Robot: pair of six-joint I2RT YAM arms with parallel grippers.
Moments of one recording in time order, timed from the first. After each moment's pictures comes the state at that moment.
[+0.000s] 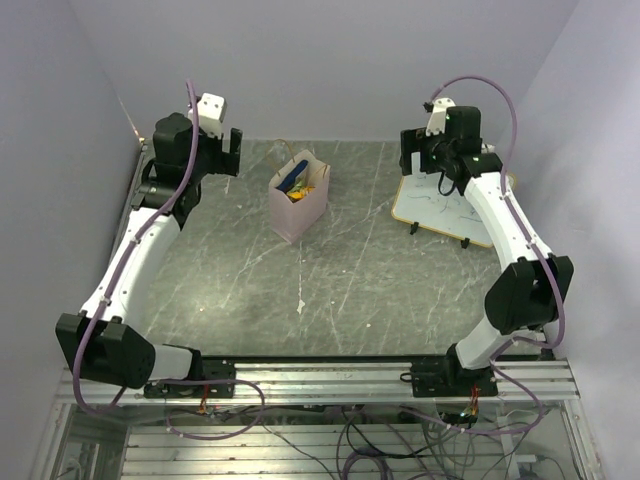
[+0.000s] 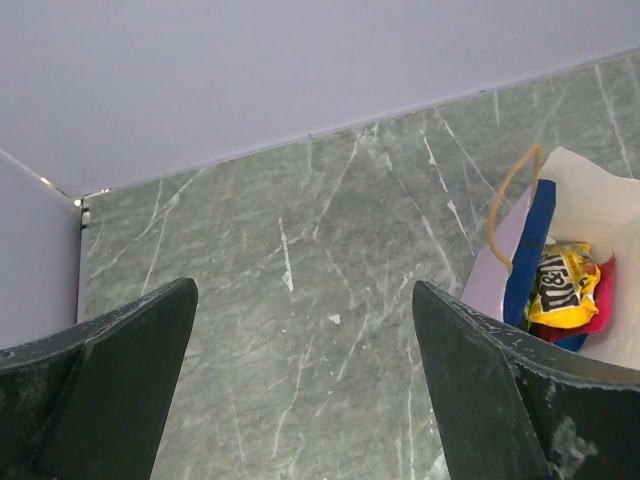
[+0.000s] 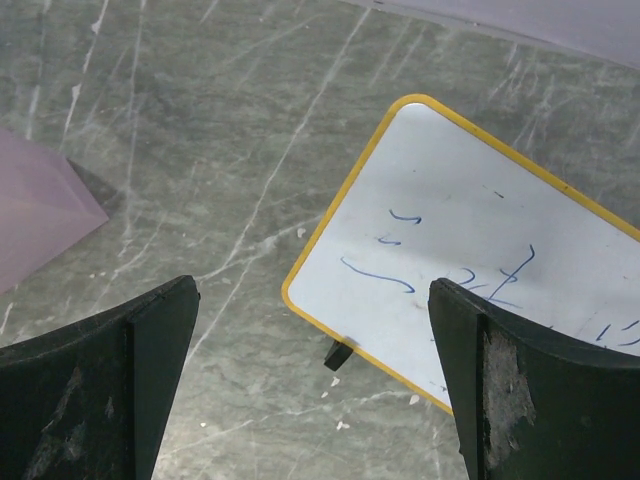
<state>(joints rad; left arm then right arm) -0.19 1.33 1.33 -0.25 -0.01 0.14 0.15 1.63 1.58 -0.50 -0.07 -0.08</state>
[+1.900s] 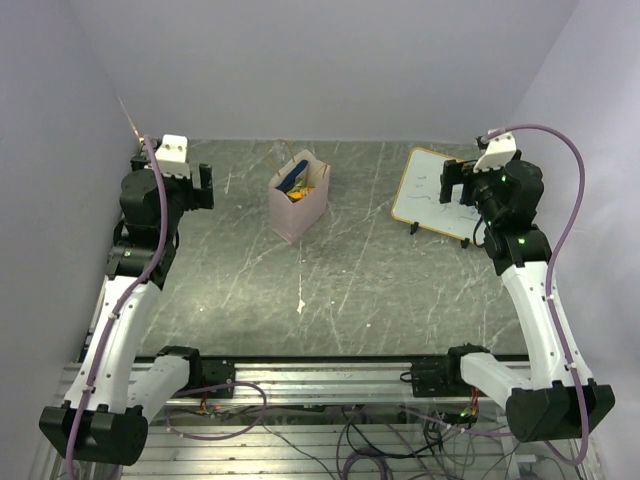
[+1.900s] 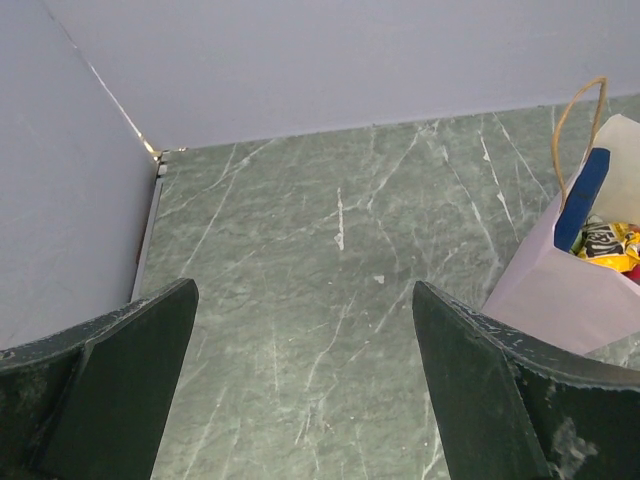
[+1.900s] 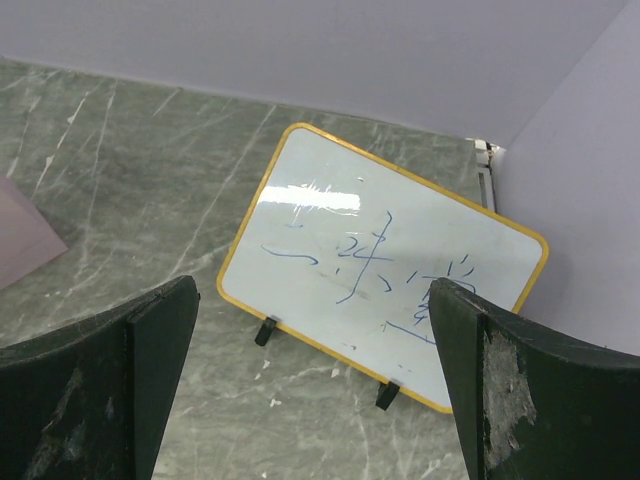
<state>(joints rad) -0.11 0.93 1.02 -0.22 -0.09 0.10 0.05 1.03 1.10 -0.27 -0.01 -0.15</state>
